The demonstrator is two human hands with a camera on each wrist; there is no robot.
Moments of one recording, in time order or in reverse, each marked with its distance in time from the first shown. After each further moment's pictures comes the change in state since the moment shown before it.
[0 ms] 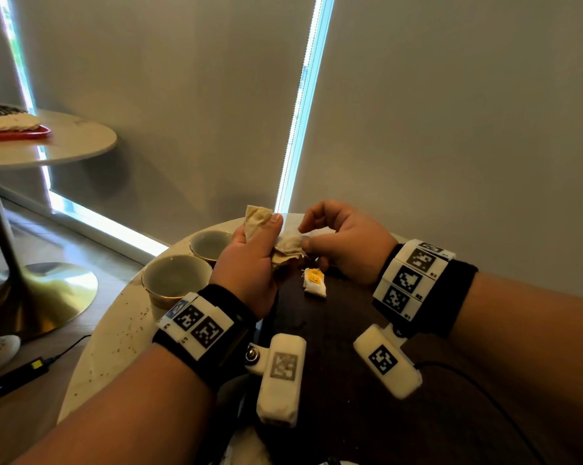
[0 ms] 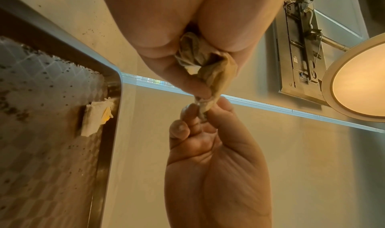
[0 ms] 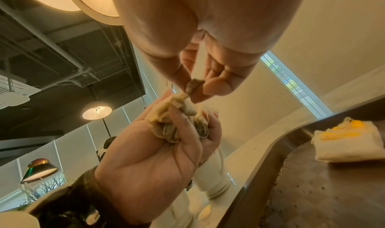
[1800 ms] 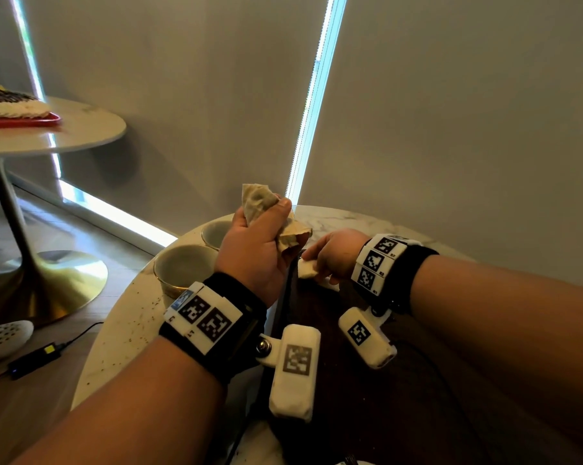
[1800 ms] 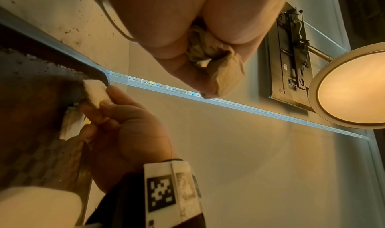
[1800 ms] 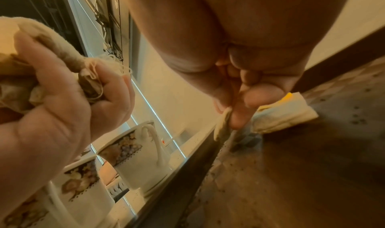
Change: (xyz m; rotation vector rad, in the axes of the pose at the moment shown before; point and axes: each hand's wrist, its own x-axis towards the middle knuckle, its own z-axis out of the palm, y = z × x) left_hand -0.003 0.010 0.000 -0.050 0.063 0.090; right_hand 0.053 0.048 0.020 -0.340 -0.061 0.491
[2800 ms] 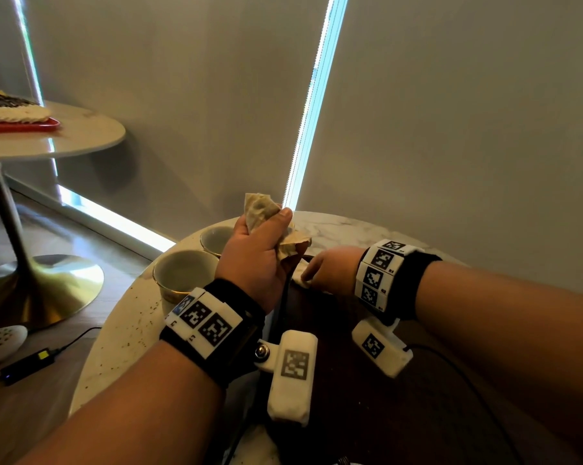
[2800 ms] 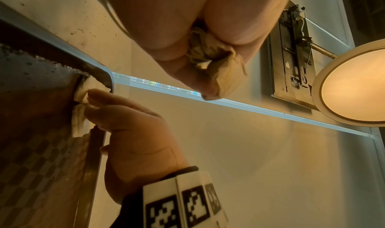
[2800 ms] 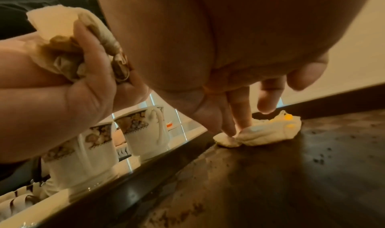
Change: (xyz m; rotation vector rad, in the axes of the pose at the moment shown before) left_hand 0.000 -0.002 0.000 0.024 -0.022 -0.018; right_hand -0.010 -0.004 0.006 -0.709 -0.132 -0.102
